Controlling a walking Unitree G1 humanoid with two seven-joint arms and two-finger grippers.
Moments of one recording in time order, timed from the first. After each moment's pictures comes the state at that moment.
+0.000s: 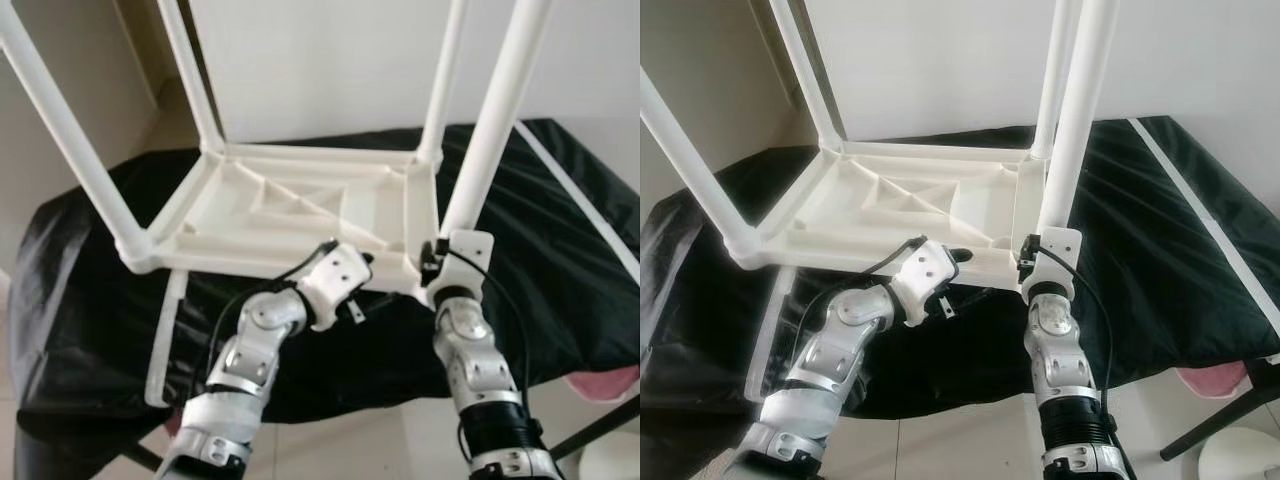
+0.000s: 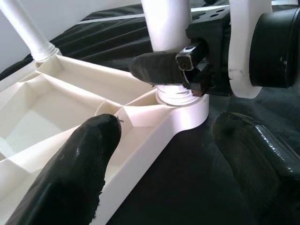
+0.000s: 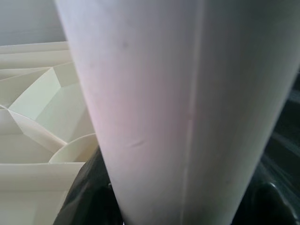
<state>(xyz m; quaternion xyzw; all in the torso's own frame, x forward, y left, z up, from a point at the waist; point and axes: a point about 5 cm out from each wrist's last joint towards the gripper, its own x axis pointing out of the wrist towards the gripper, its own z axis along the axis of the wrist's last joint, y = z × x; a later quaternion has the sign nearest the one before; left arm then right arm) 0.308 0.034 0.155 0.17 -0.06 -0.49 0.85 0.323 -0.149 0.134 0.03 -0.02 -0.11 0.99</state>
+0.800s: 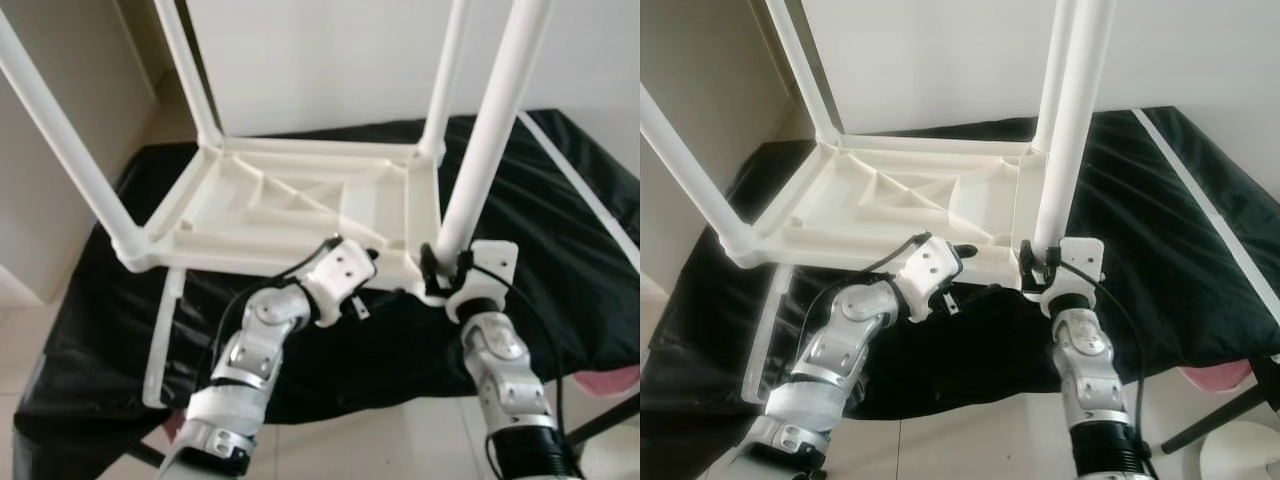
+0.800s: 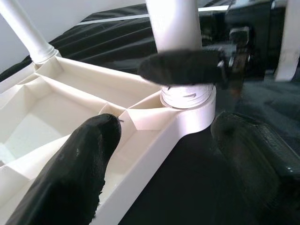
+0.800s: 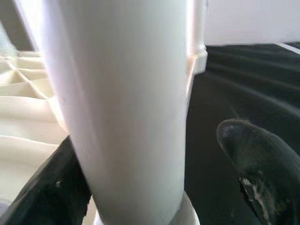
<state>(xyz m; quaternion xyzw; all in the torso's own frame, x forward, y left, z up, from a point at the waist) 0.311 0.032 0.156 0.17 -0.07 -0.50 0.85 0.302 -0.184 0.139 0.00 -0.07 0.02 1.00</state>
